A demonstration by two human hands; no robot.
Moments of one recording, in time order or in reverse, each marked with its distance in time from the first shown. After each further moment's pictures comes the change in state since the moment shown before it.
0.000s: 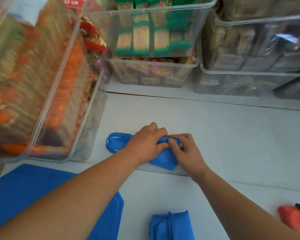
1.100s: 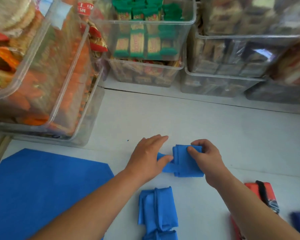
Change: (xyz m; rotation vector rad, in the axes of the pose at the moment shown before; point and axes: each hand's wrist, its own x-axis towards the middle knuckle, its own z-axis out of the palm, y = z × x) left_hand -0.089 0.072 0.023 -0.285 0.200 -0.031; right_hand -0.082 -0.024 -0.076 0.059 0.208 0.208
